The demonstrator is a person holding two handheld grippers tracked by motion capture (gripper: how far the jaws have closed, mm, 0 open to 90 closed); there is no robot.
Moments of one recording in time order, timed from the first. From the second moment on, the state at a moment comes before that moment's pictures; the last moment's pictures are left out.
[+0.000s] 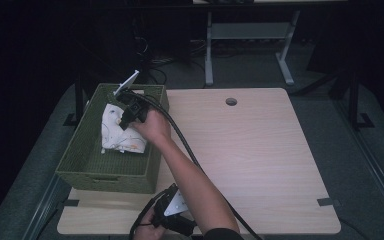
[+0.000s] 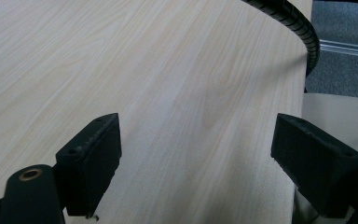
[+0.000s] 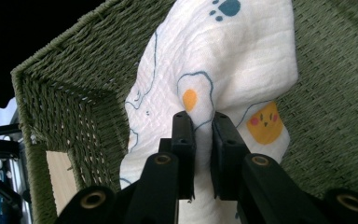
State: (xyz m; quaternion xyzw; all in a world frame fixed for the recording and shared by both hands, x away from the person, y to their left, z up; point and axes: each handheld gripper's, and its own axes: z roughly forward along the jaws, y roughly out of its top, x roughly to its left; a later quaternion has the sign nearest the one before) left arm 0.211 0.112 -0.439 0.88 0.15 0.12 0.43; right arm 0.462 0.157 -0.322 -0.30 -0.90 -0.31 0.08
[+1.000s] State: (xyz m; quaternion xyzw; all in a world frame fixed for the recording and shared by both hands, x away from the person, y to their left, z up) left arm 0.212 0.110 -0.441 0.88 0.15 0.13 0.42; right arm 0.462 0.142 -0.319 -0.31 -0.90 -0.31 0.08
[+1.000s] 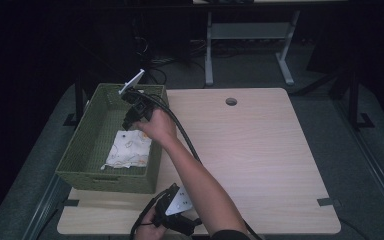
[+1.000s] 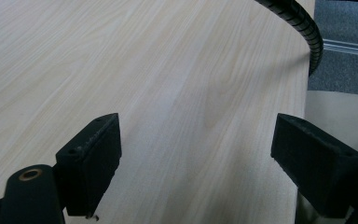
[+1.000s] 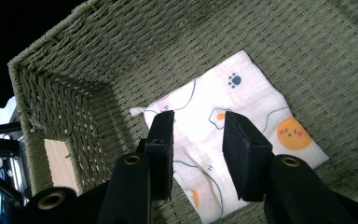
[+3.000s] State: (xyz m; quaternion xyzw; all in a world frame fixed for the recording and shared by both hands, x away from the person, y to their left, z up) left arm 0.214 0.109 -0.443 0.89 0.15 0.12 0.42; right arm 0.446 0.006 -0.291 -0.36 -0.86 -0.36 0.06
